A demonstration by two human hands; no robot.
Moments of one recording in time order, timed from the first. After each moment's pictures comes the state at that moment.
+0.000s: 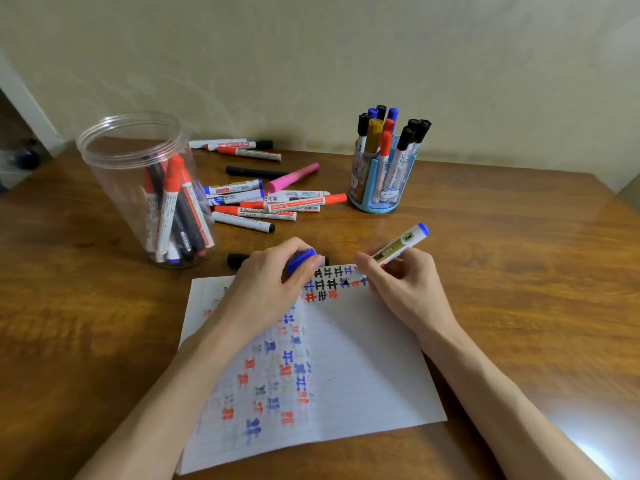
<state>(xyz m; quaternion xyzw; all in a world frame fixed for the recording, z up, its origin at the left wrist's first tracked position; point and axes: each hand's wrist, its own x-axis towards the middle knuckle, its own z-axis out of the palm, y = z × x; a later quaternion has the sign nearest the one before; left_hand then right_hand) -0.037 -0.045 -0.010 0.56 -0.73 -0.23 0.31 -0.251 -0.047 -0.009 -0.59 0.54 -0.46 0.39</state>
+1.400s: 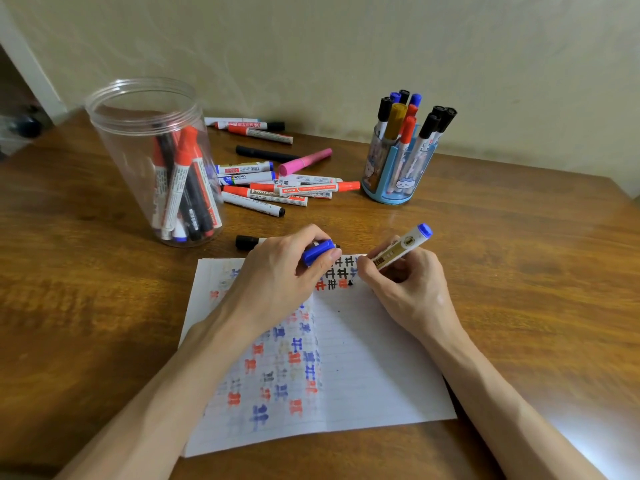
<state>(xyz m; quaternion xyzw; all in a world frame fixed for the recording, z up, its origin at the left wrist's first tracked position) -0.037 -0.045 -0.025 0.53 -0.76 -0.15 0.35 -0.242 -0.045 -0.021 -0.67 0.54 -0.43 0.28</state>
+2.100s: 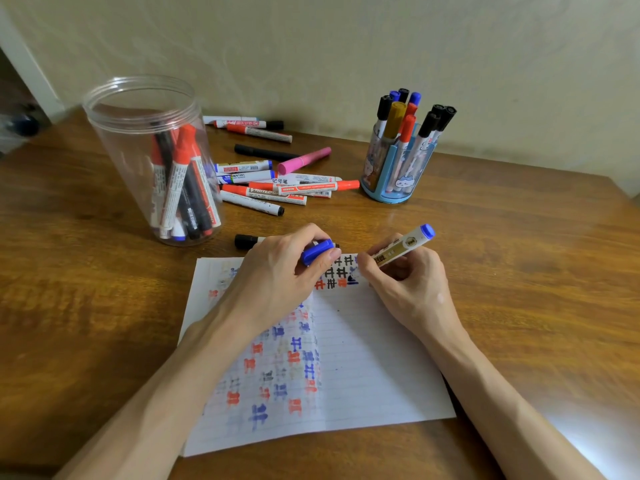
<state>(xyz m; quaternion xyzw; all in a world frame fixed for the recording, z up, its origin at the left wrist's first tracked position) -0.037 -0.045 -0.025 0.53 -0.76 -0.15 0.35 -0.243 -0.044 -0.019 -0.67 0.53 -0.43 0.27</state>
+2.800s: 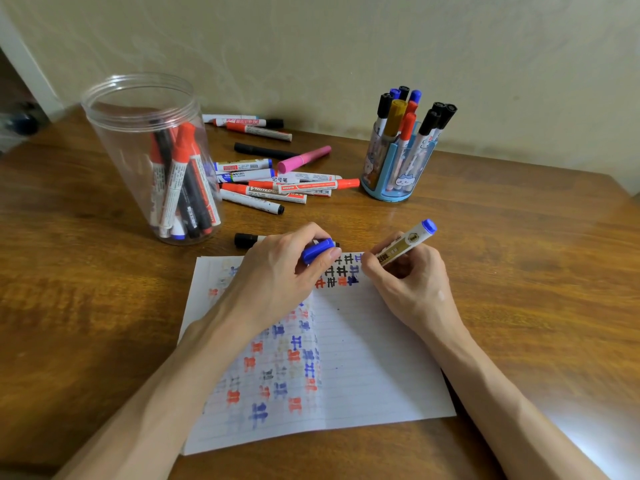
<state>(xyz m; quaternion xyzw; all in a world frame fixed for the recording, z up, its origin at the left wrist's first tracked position) -0.037 -0.044 -0.025 0.53 -0.76 -0.14 0.34 -0.241 -0.045 -0.018 -0.67 0.55 -0.42 0.27</state>
